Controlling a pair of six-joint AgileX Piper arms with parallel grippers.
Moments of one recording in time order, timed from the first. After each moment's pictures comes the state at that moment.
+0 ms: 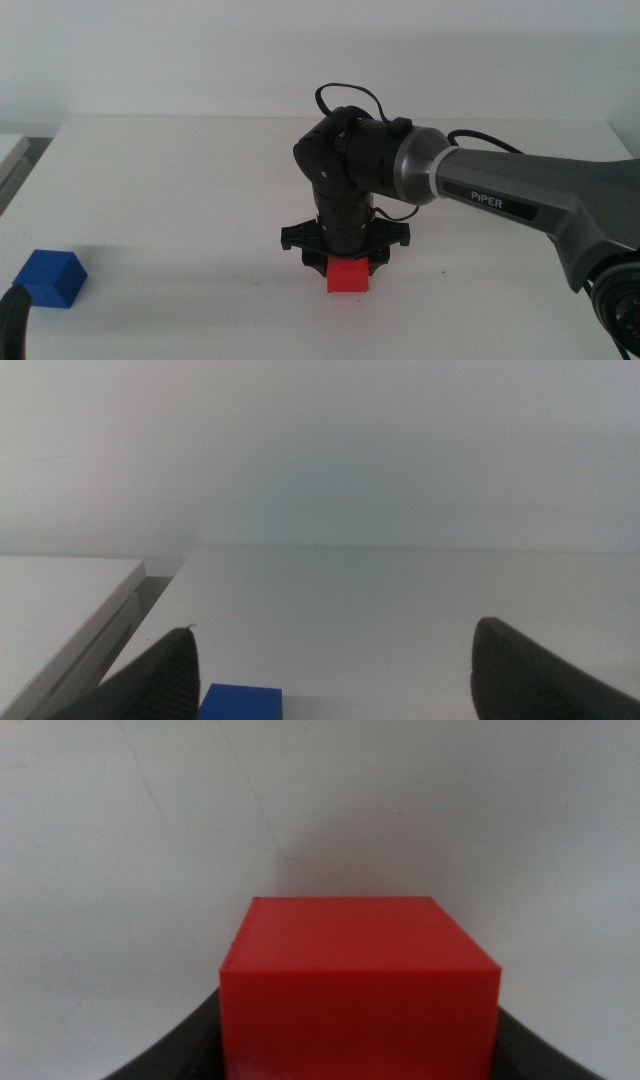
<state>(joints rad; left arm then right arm) 0.00 0.00 0.00 0.01 0.13 -0.08 0.78 2.18 -1.75 -0.16 1.15 0.86</state>
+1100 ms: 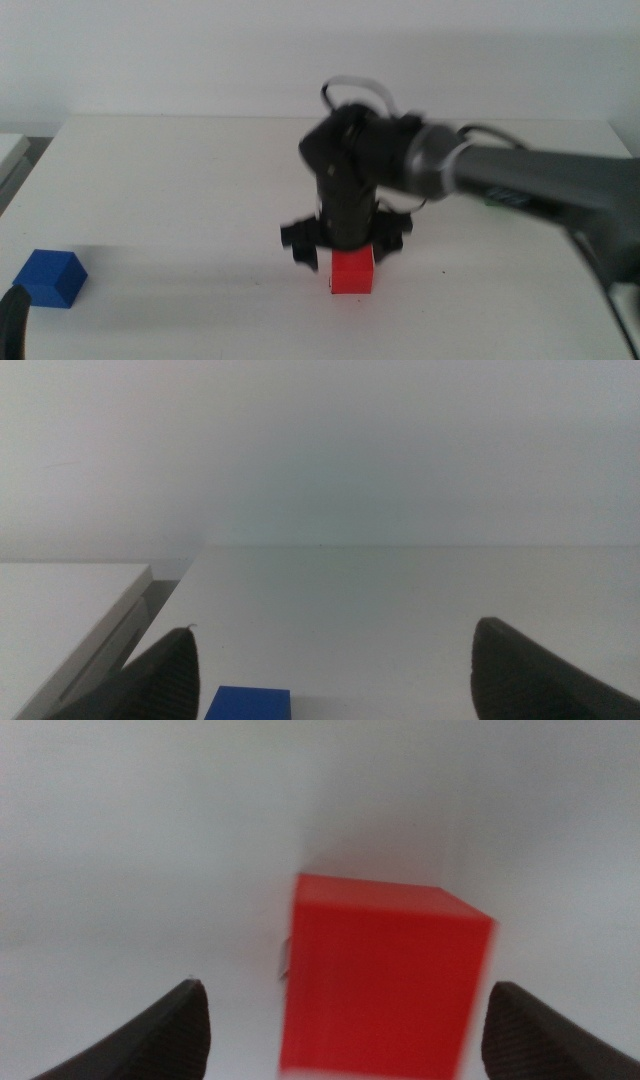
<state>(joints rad) 0.00 0.00 0.00 0.04 0.13 -0.08 0.79 2.14 -1.71 -0.17 1.11 0.76</state>
